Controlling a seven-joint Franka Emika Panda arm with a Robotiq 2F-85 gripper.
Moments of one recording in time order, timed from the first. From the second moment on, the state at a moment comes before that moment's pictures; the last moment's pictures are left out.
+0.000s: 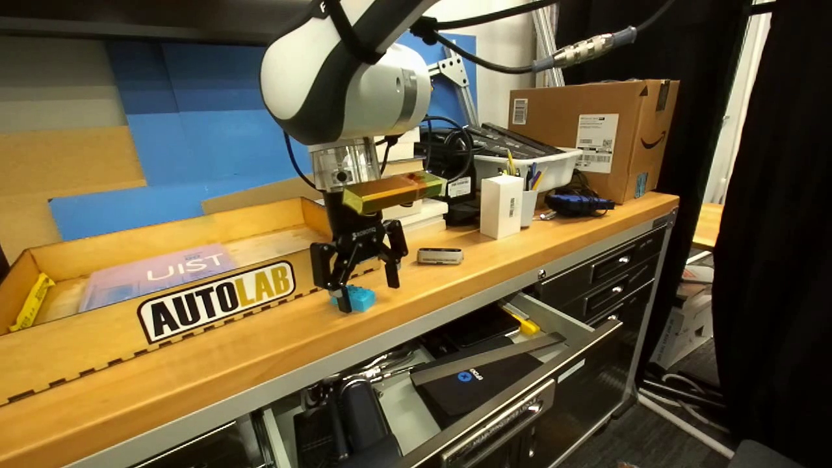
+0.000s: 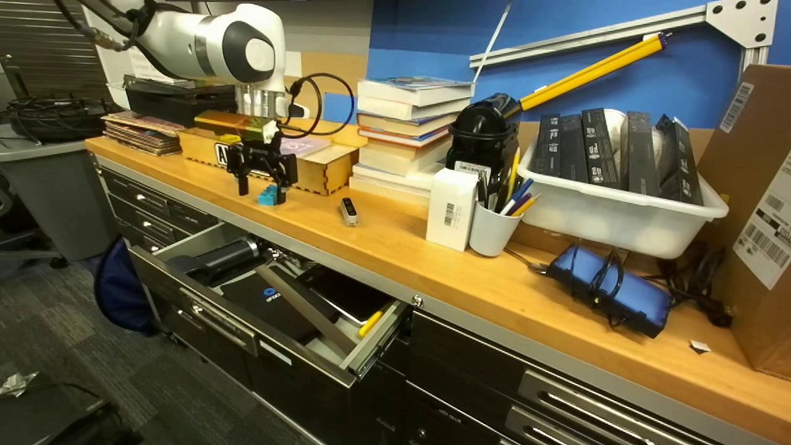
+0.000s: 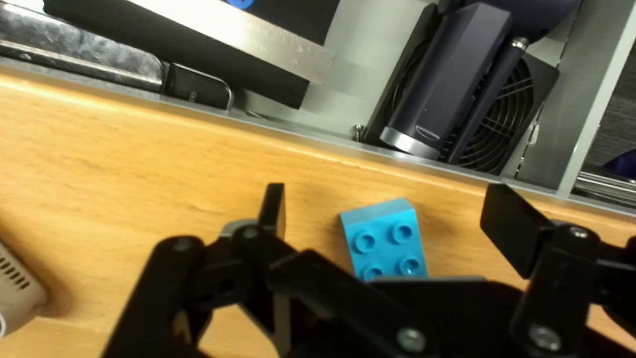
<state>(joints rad) 0.15 0.33 0.15 -1.80 -0.05 1.98 0.06</state>
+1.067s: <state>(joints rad) 0.17 0.22 0.11 -1.96 -0.11 2.10 0.17</state>
